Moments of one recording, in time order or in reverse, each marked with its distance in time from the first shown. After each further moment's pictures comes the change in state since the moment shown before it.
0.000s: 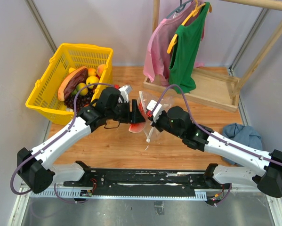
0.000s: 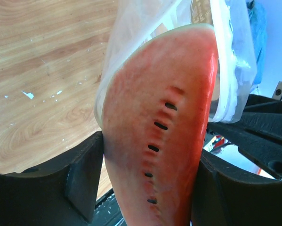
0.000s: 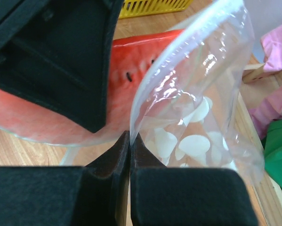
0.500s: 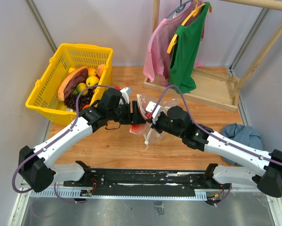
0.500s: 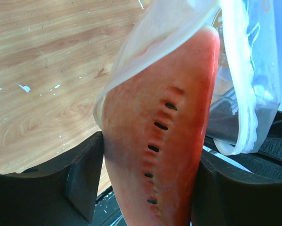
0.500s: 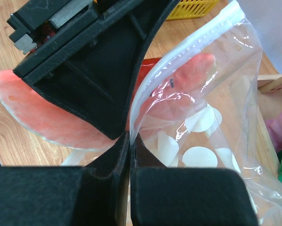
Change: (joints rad) left arm 0.000 0.008 -0.032 0.029 -0.003 -0.039; right arm 0.000 0.005 0.007 -0.013 -0.096 0.000
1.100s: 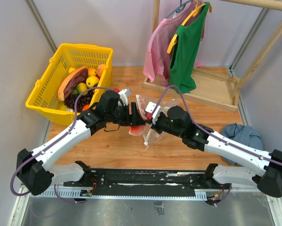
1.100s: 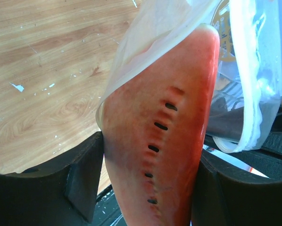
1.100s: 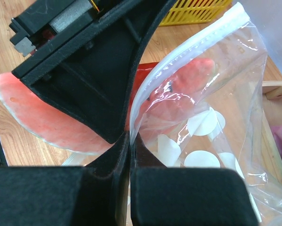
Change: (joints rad) left arm 0.005 -0.037 -0.051 0.041 0.033 -0.004; right arm 0.000 0.000 0.000 0.006 -0.041 0.002
